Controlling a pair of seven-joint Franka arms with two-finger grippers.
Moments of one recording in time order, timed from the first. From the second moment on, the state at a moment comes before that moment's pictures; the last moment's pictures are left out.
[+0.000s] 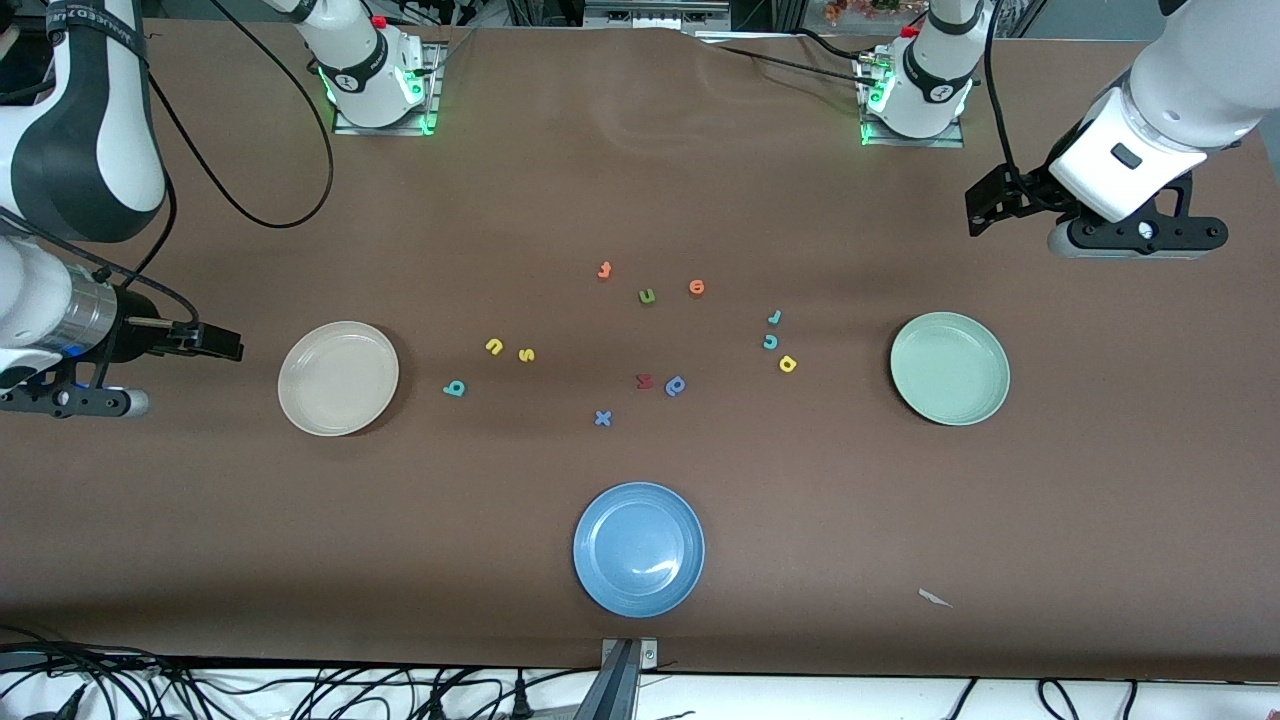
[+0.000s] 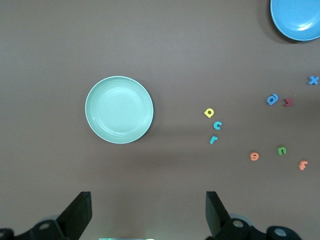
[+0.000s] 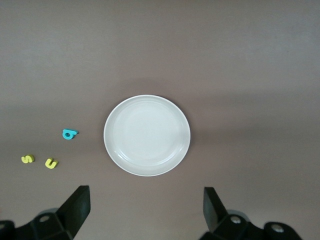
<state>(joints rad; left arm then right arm) -0.02 0.04 -0.20 -1.54 -0.02 1.48 -0.23 0.16 0.35 -0.17 -1.44 0.03 1.66 0.05</state>
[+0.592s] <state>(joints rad) -0.02 0.04 -0.20 -1.54 -0.02 1.48 -0.23 0.17 0.35 -0.17 -1.44 0.01 1.66 0.05</state>
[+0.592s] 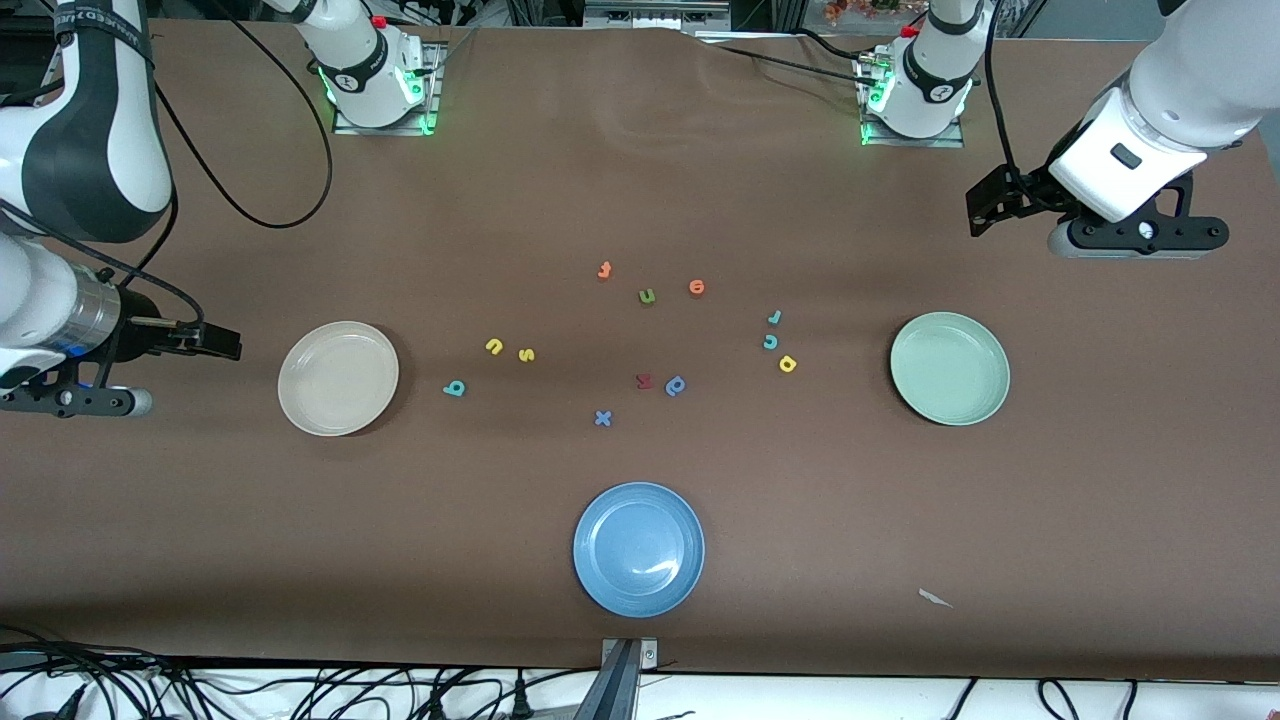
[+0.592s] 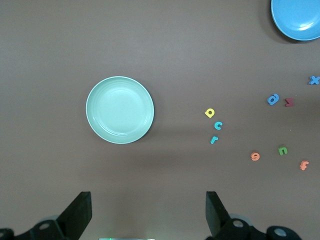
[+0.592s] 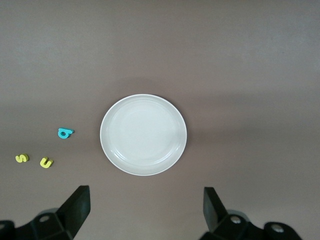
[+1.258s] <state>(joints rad) -0.02 0.03 -0.23 -1.54 -0.01 1.48 -0.23 0.17 0.35 -0.17 -1.44 0.01 1.66 0.05</state>
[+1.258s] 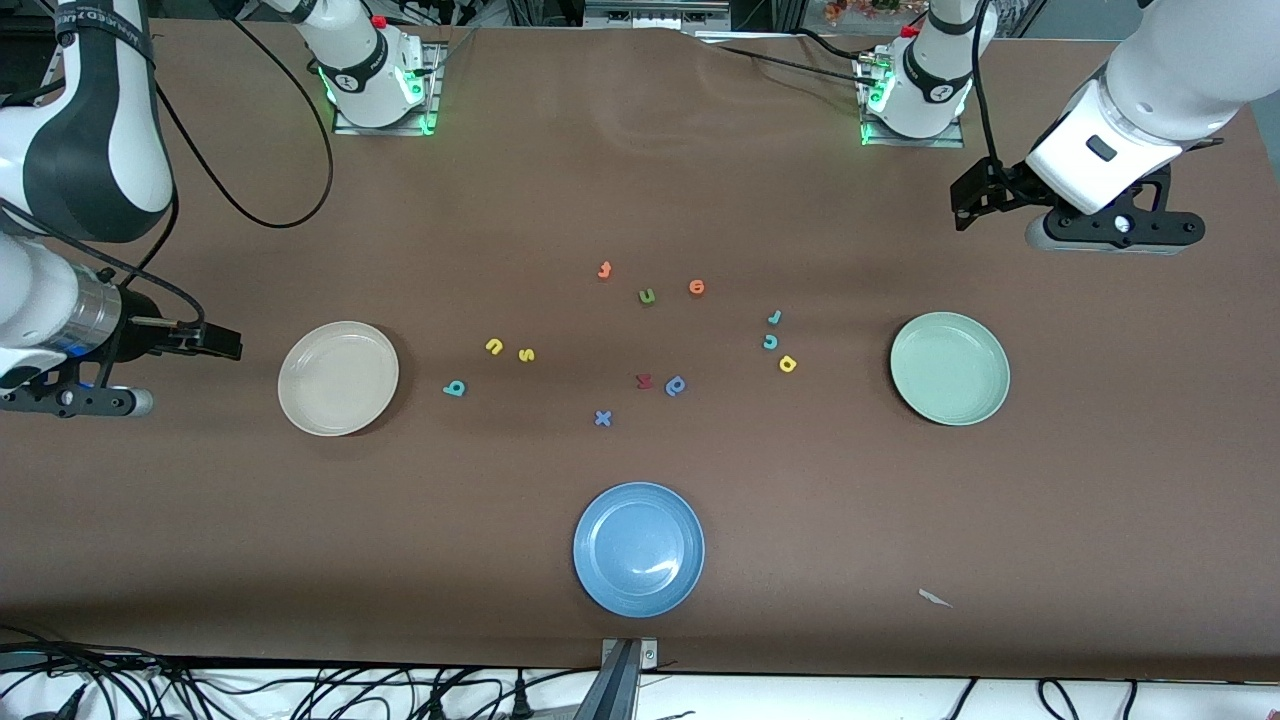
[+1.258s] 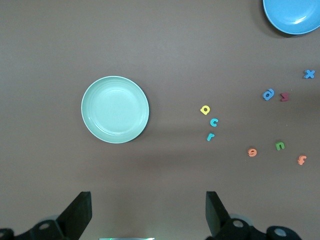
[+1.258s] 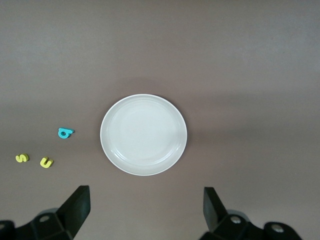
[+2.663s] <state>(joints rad) 0.04 0.03 -0.20 -1.49 -0.01 1.48 -0.23 0.17 0.35 -0.17 -1.44 0.01 1.66 0.05</state>
